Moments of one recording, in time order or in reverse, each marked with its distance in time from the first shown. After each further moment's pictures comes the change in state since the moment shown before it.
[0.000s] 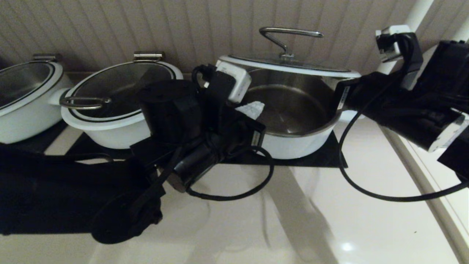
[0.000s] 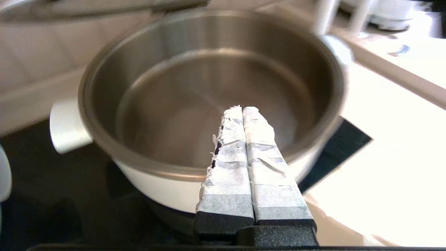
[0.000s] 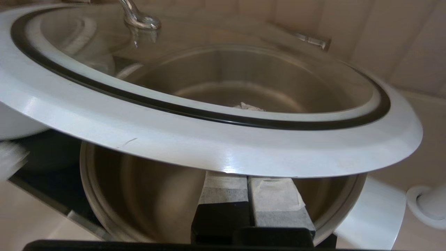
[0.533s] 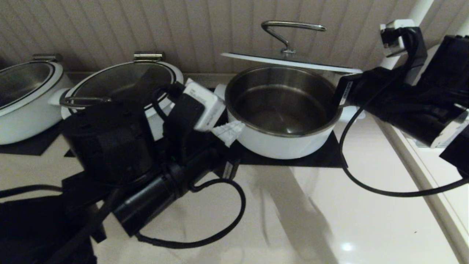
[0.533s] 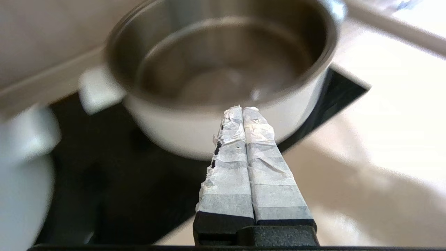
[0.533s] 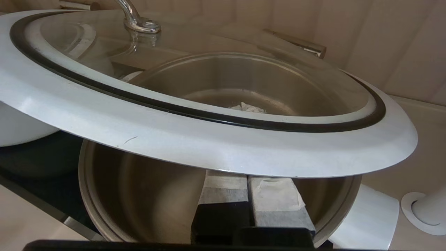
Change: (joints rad) left arm -0.025 -0.196 0.259 0.002 0.040 0.067; right arm -0.013 -0.003 -0.015 -0.001 0.004 -0.001
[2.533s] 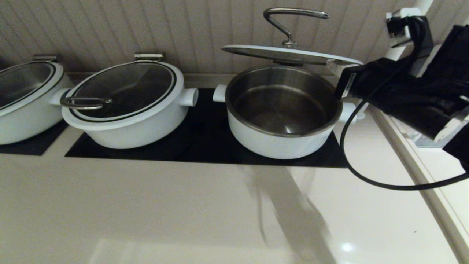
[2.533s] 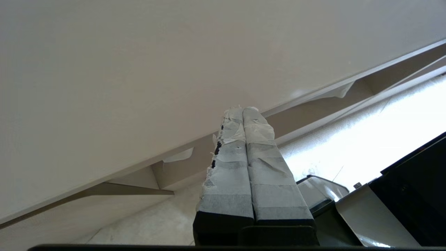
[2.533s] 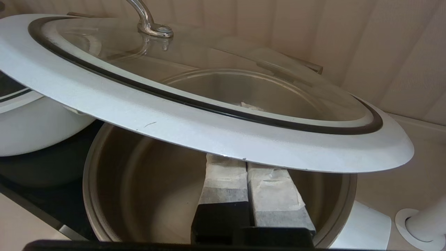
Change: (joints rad) left arm 0.378 -1.317 0.711 0.939 -0.229 -0.227; right arm -0.001 -0.006 -0.036 0.002 0.012 -0.016
